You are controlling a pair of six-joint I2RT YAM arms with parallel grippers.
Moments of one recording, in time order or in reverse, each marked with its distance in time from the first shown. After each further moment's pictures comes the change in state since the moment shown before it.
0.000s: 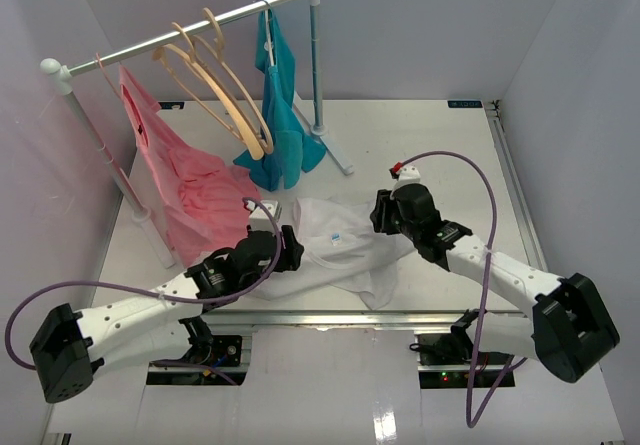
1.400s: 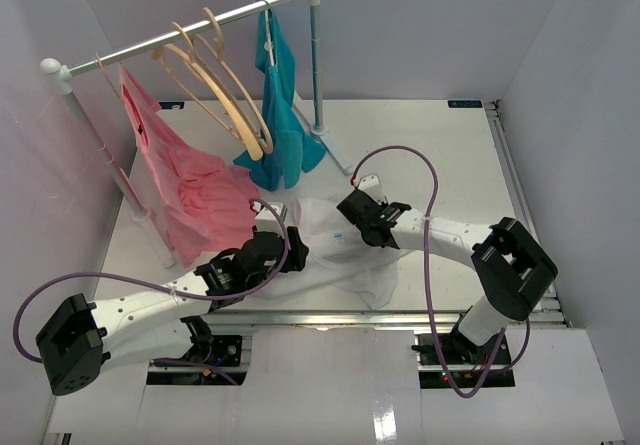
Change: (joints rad) left arm 0.000 0.043 -0.038 0.098 0.007 -0.003; right arm 0.213 0.389 0.306 -0.459 0.481 0.021
